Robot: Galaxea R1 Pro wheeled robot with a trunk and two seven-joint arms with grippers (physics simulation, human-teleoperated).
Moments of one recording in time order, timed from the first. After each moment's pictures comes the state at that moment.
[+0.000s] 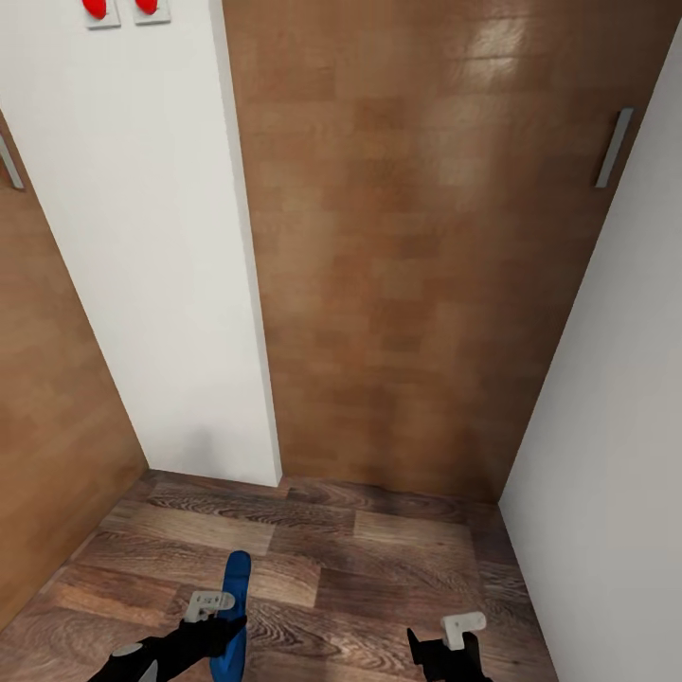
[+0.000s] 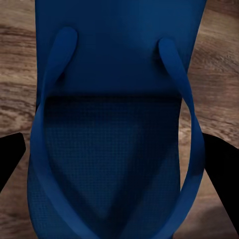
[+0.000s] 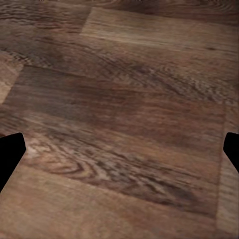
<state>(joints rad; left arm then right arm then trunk) -0.44 0.13 0.02 -0.31 0.12 0.00 -0.53 -0.31 0.03 0.08 -0.40 -0.01 -0.24 0.06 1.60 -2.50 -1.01</state>
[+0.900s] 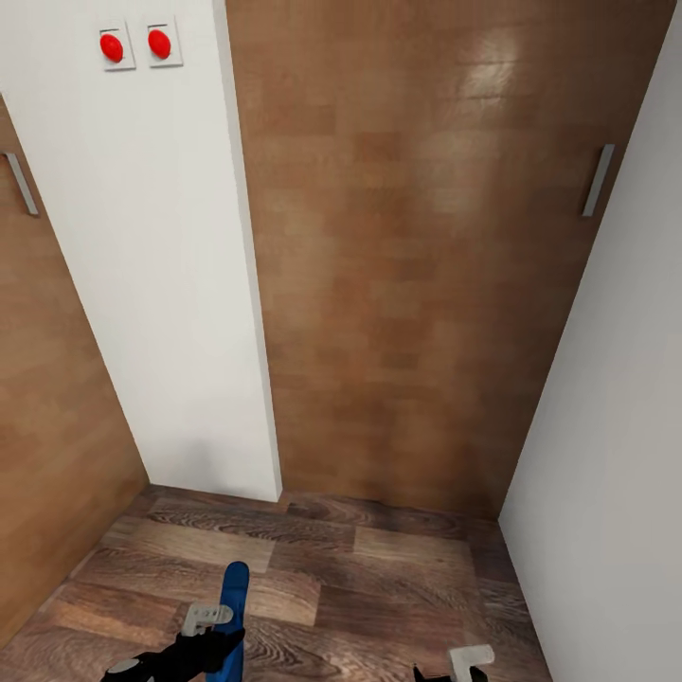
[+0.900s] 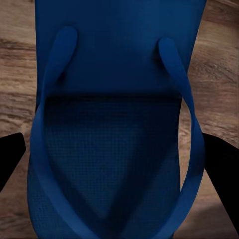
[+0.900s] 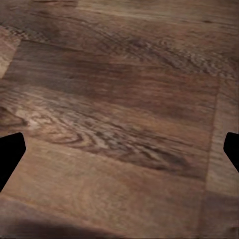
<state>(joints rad) -0.44 0.13 0.02 -0.24 0.11 -0.06 -0.53 -0.31 0.03 0.07 -0.27 -0.01 -0.25 0.06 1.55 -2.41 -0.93</state>
